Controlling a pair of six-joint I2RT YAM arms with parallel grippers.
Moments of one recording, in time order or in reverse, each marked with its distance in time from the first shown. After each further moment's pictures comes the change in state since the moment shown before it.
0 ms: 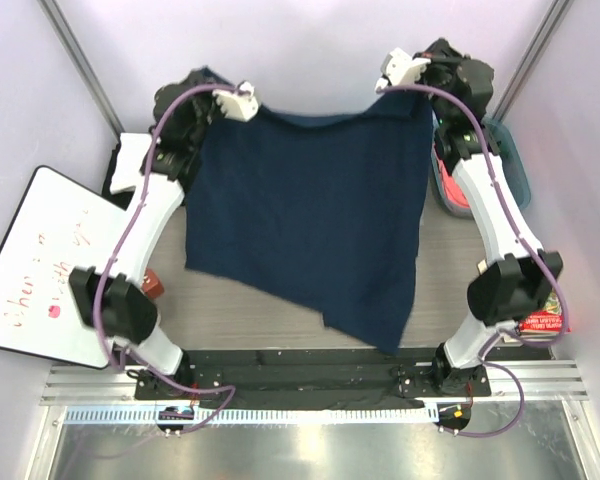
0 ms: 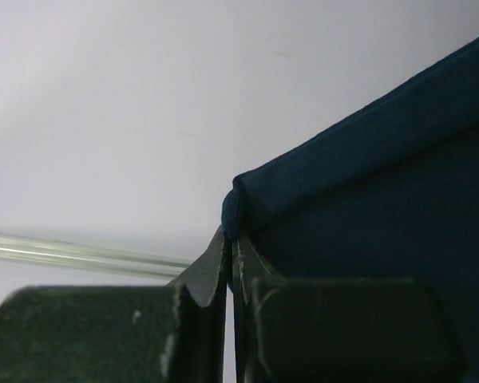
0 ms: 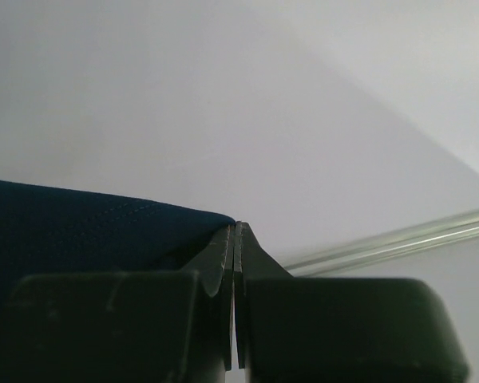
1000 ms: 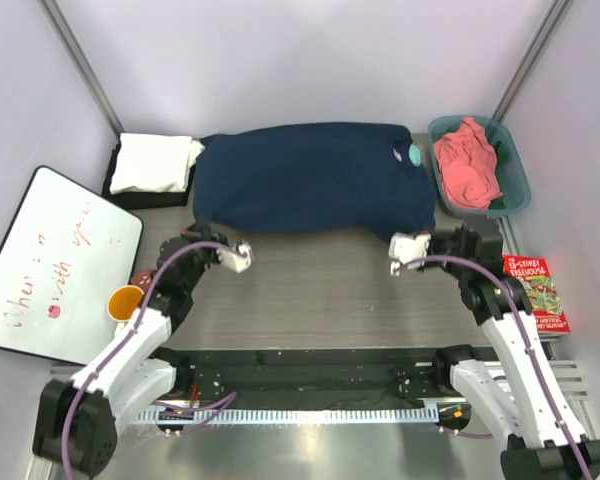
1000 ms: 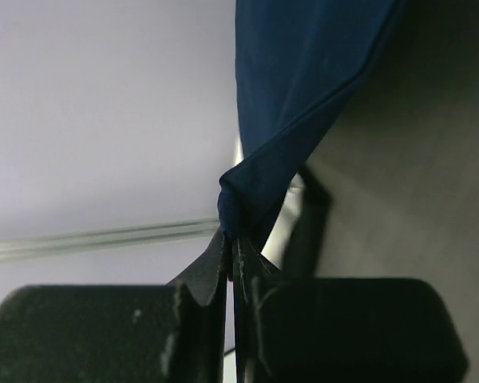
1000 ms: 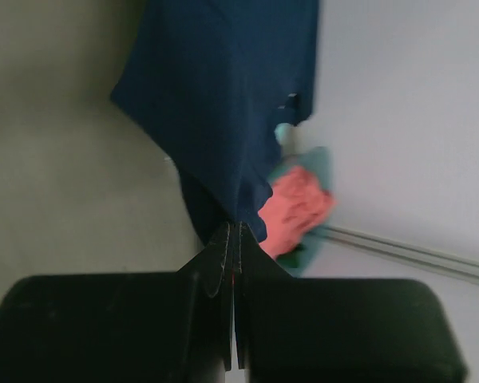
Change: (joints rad) left arm -0.040 -0.634 -1.176 0.372 0.056 0.074; right arm -0.010 -0.897 -0.966 -0.509 -0.246 -0.016
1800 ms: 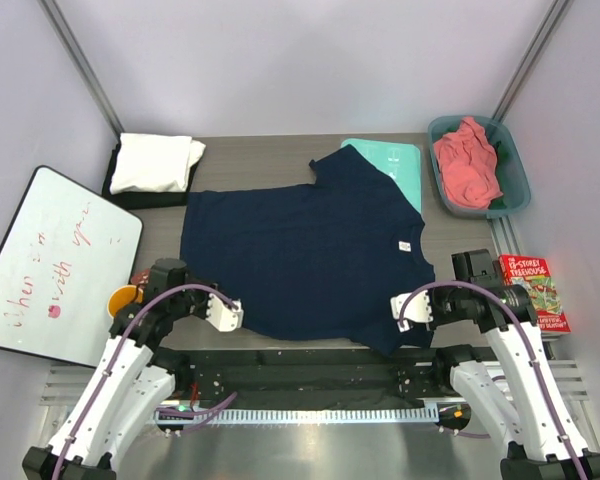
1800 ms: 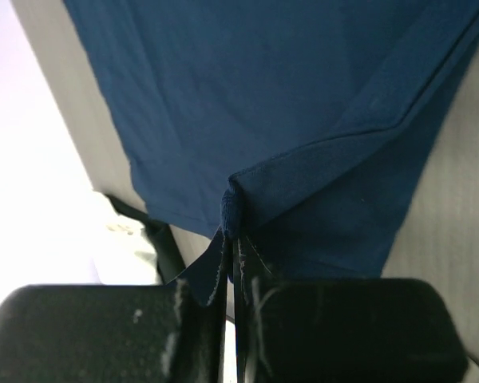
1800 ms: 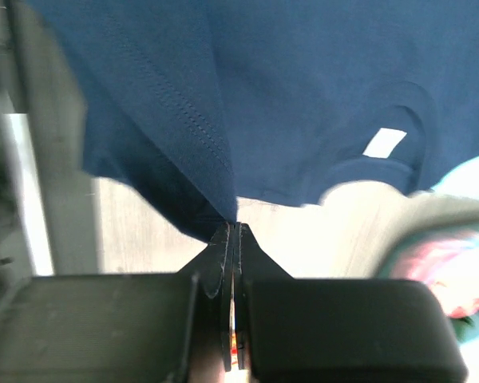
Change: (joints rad) left arm 0.001 -0.348 0.079 -1.102 0.281 0.166; right arm 0.000 -0.087 -0.027 -0.854 -0.060 -0.235
